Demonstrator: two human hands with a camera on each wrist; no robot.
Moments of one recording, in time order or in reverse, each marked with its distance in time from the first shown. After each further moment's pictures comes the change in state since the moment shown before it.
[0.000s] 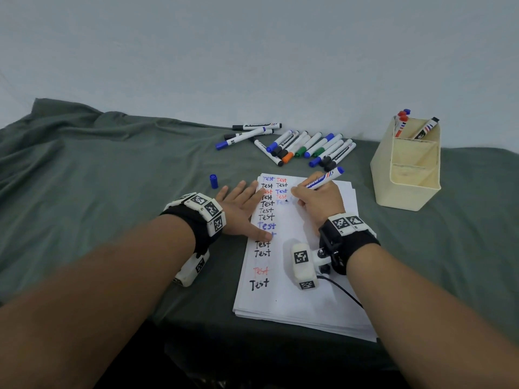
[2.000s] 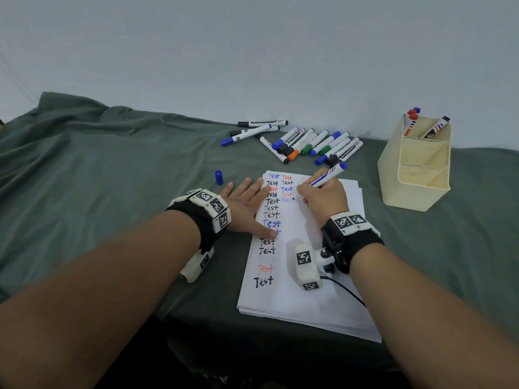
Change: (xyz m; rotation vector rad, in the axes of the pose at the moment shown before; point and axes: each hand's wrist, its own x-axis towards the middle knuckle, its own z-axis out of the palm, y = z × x) left_hand 0.003 -0.004 0.003 -0.021 0.005 0.020; right_hand -0.004 -0.011 0.006 -0.102 0.047 0.031
